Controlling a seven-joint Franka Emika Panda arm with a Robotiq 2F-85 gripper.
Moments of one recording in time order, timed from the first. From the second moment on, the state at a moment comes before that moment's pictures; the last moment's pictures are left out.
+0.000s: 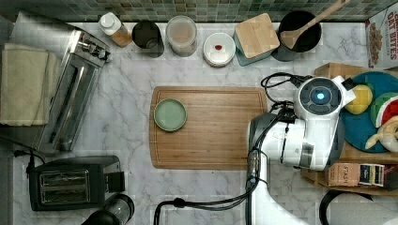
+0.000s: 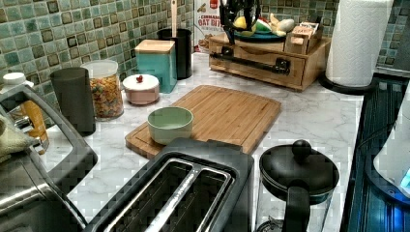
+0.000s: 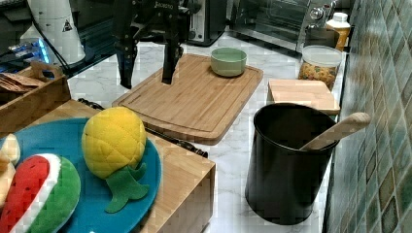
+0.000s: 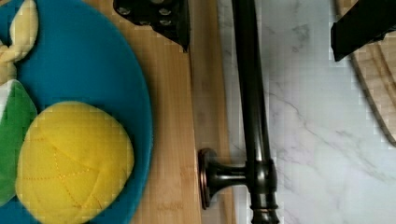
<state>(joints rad) -0.21 0.18 -0.18 -2.04 -0.36 0.68 -0.71</state>
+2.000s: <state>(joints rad) -0.24 0.39 -0.19 -2.11 -0.27 0.93 -0.71</state>
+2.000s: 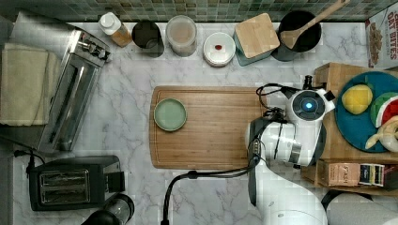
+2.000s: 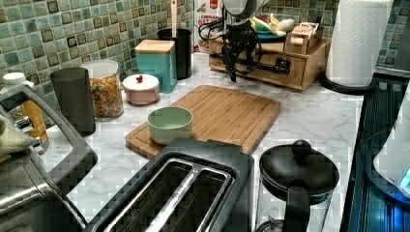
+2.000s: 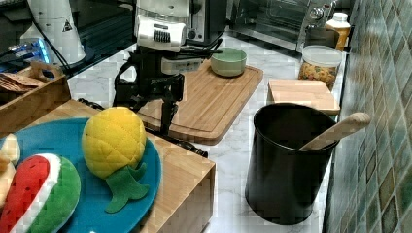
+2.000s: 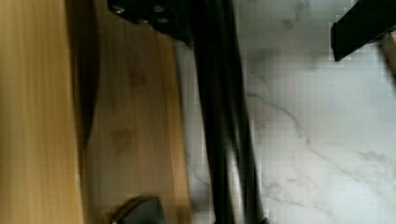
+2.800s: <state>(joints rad) -0.25 0.40 -0.18 -2.10 -0.20 0.93 -0.71</state>
